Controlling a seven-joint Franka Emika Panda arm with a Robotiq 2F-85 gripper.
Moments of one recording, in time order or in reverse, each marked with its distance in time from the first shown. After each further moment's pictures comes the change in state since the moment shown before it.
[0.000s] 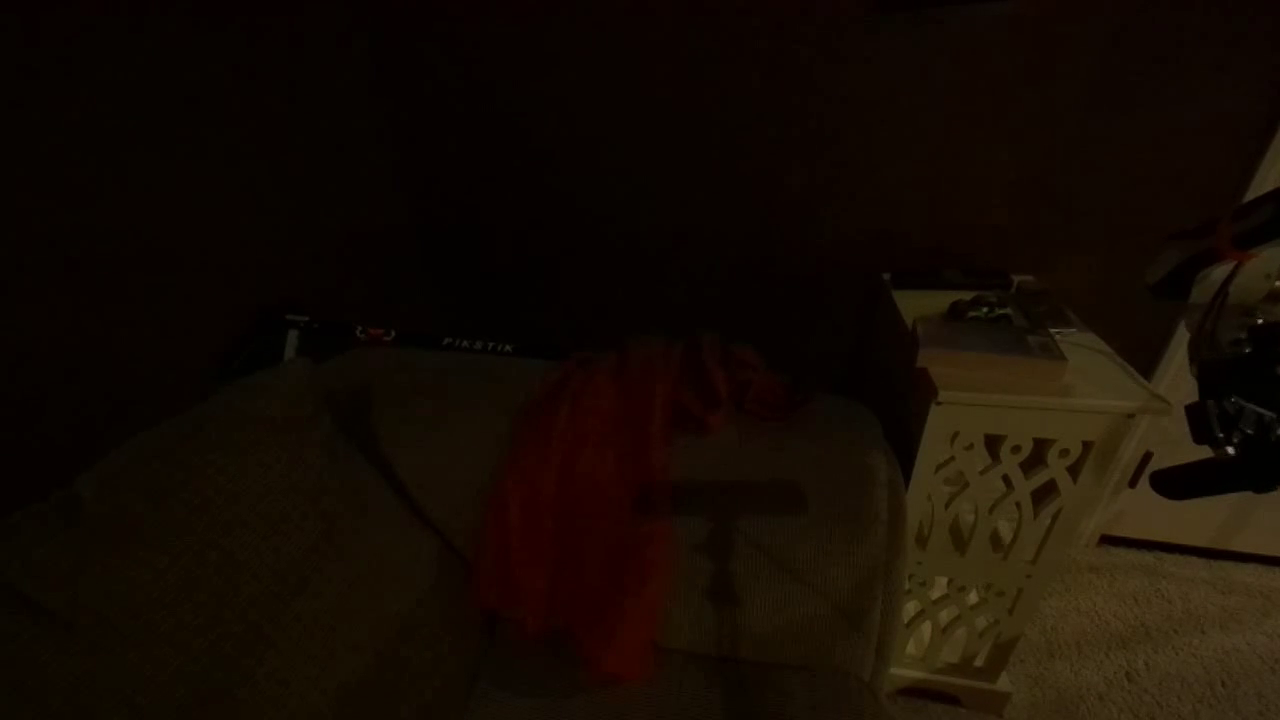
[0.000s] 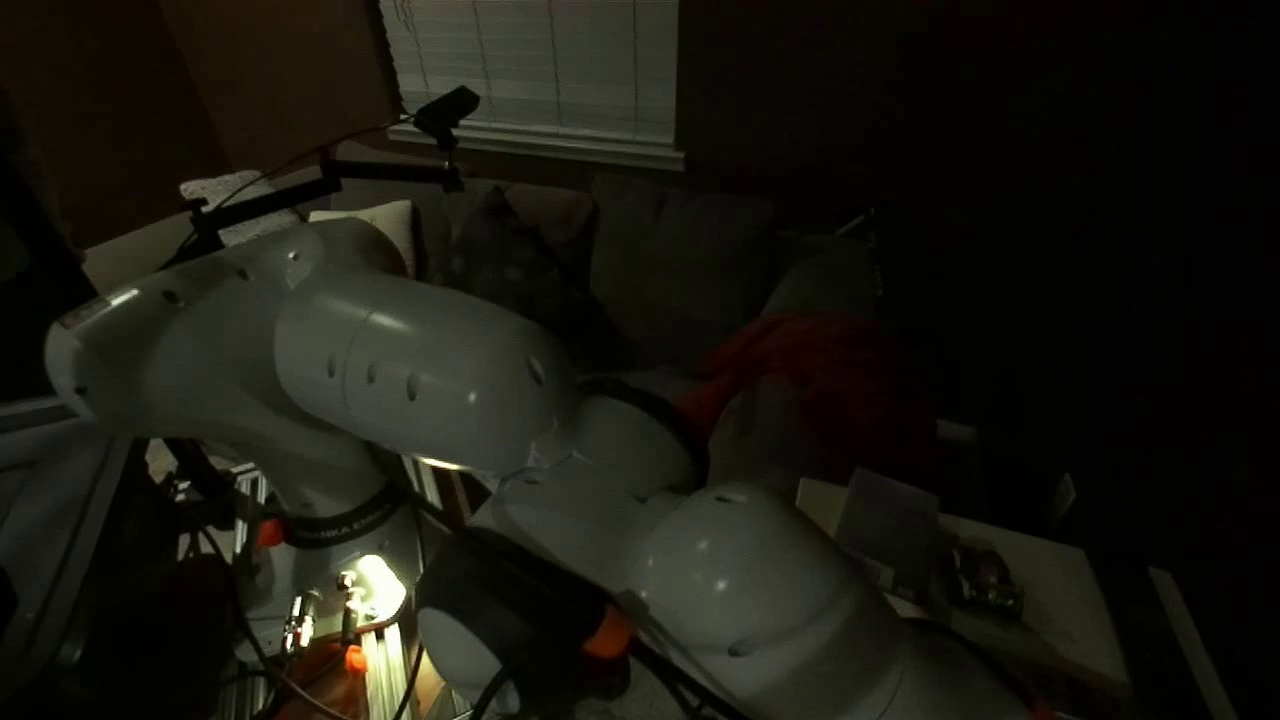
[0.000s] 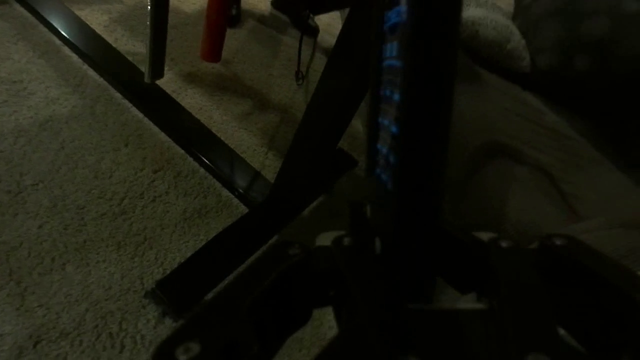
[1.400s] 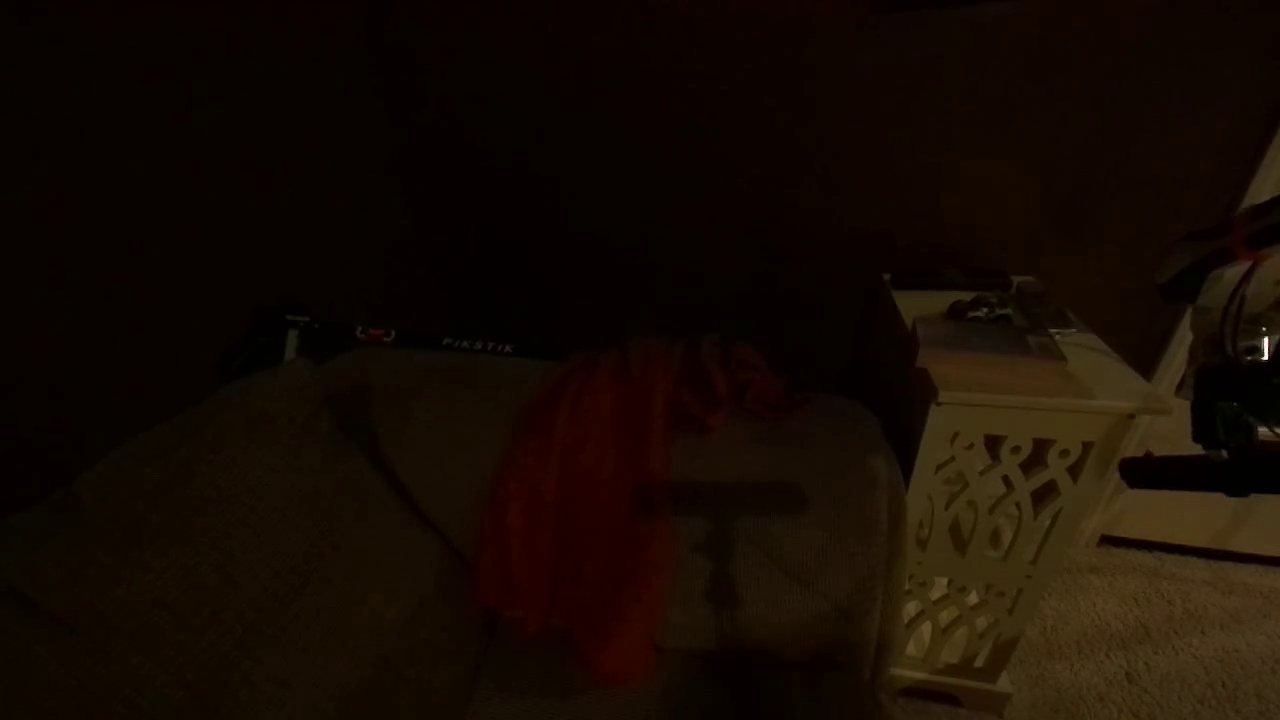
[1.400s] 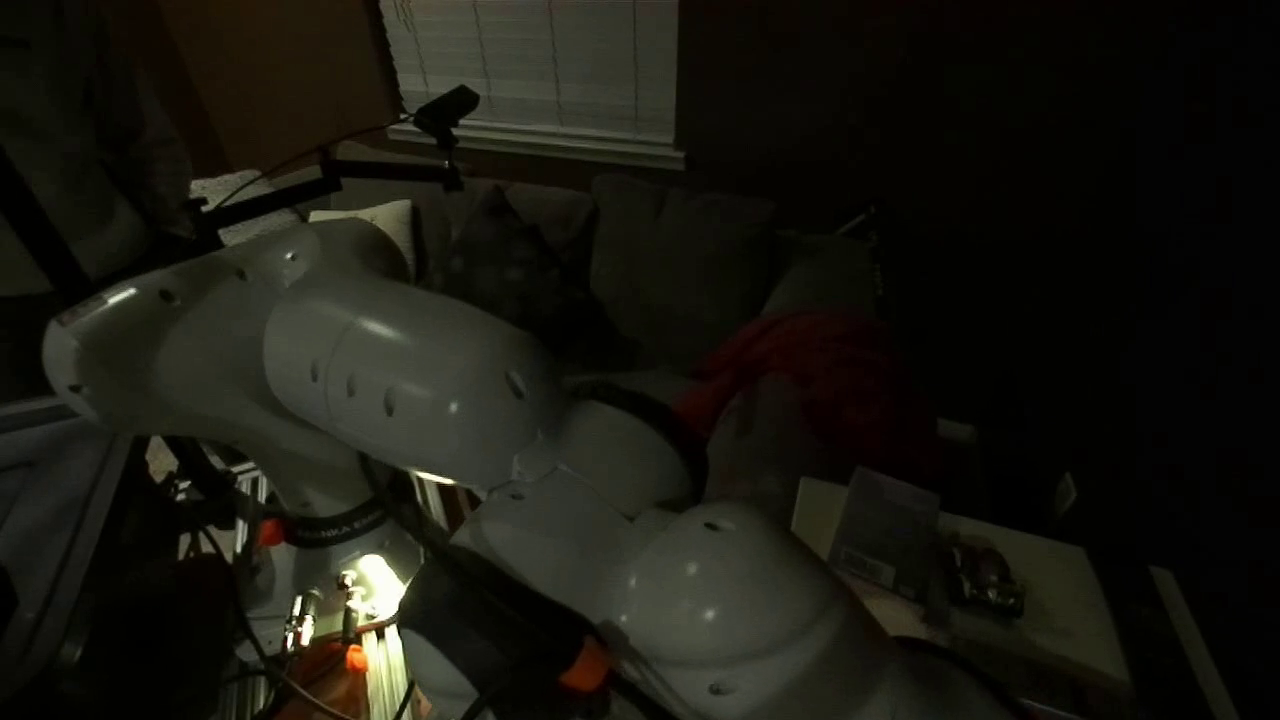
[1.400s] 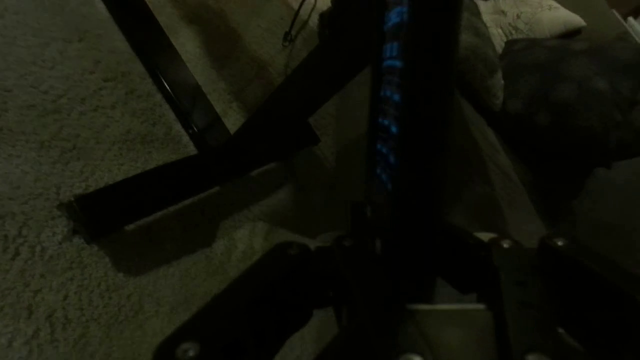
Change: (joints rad) arm -0.050 -0.002 0.071 -0.026 0.005 0.064 -0.288
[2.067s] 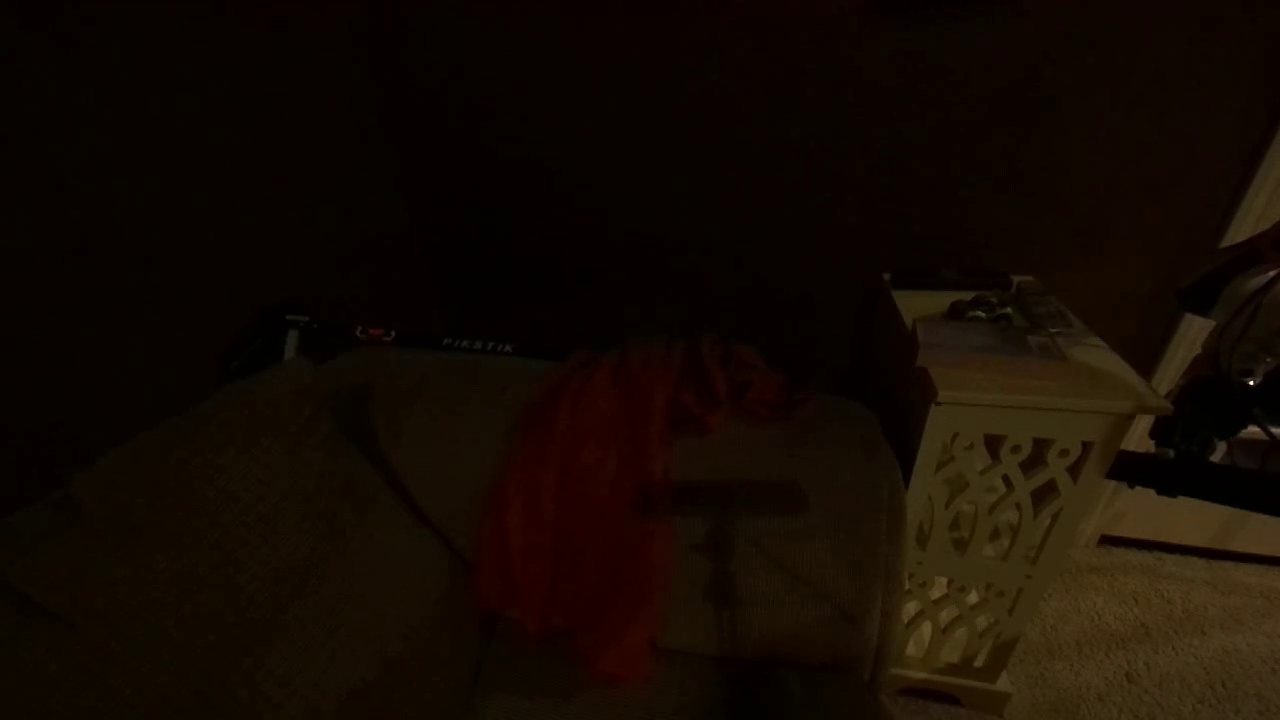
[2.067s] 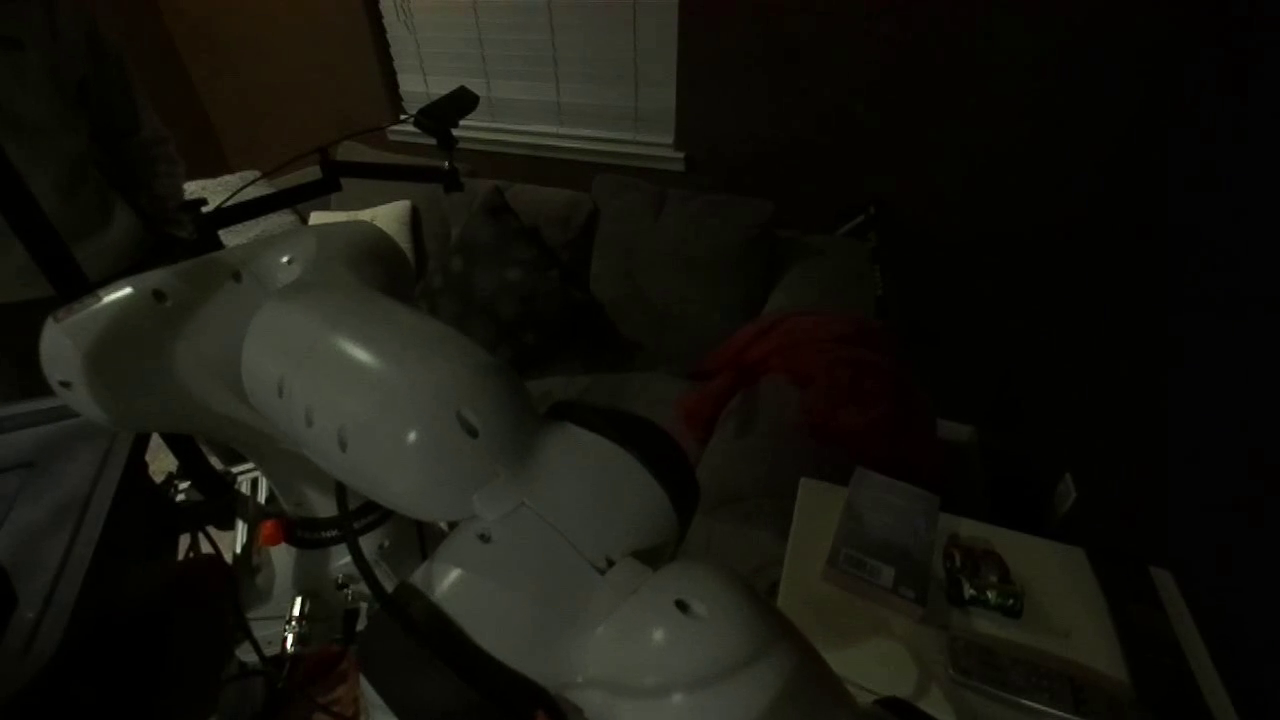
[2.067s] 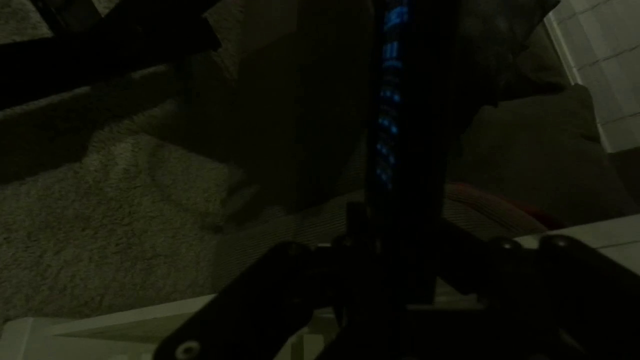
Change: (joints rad) arm -0.094 0.010 0.106 -0.096 0.184 0.103 -0.066
